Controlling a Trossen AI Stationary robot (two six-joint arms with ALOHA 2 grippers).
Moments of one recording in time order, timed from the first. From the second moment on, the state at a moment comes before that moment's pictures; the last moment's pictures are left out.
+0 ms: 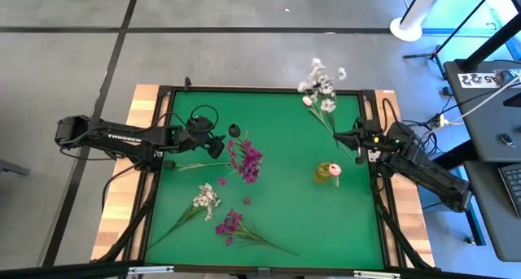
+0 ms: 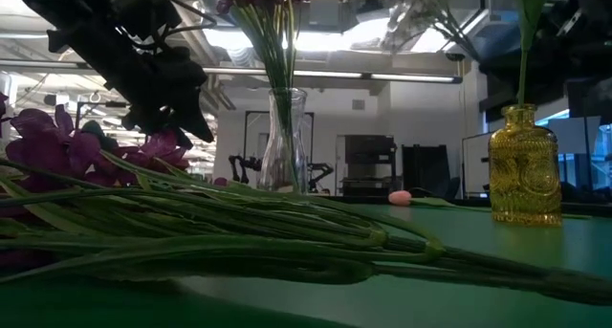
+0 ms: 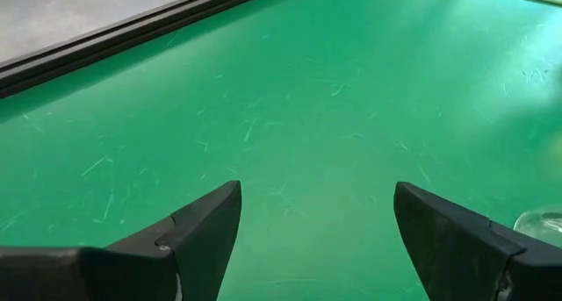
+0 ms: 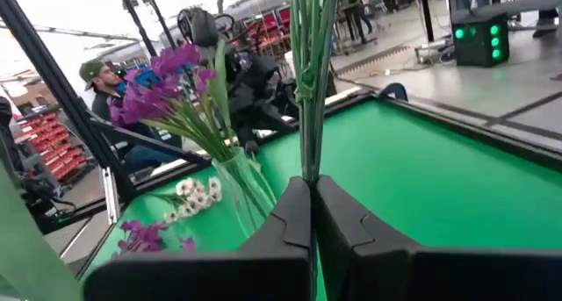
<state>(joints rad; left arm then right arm) 0.13 1.06 0.45 -0.14 -0.52 -0.57 -0.55 0.00 0.16 -0.15 -0.42 0.34</state>
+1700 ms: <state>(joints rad) 0.13 1.06 0.45 -0.14 -0.52 -0.59 0.57 0.09 0.01 0.24 0.77 0.12</state>
